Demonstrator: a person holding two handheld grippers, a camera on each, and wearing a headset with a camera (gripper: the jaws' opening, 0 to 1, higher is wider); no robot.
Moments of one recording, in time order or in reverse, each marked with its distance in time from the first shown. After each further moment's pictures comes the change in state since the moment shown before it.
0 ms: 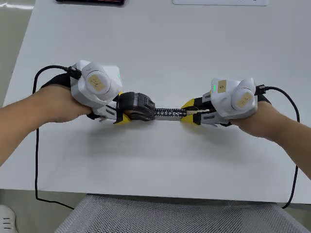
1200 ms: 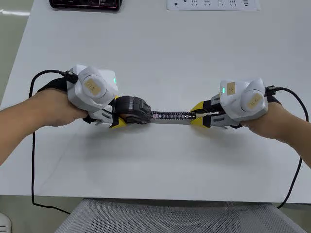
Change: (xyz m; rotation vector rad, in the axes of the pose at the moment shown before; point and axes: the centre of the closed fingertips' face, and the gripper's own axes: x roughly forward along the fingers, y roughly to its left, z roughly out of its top) left arm 0.000 -0.001 -0.001 0.002 0.011 -0.001; right arm -0.029 -0.004 -0.025 0.003 0.055 -0.016
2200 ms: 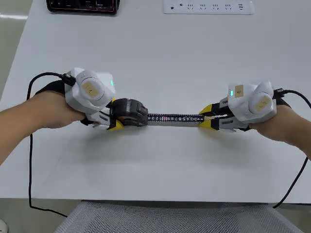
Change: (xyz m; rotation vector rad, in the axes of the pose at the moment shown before) left arm 0.000 -0.001 -0.001 0.004 0.003 -0.002; right arm -0.020 0.001 -0.020 0.022 0.047 -0.020
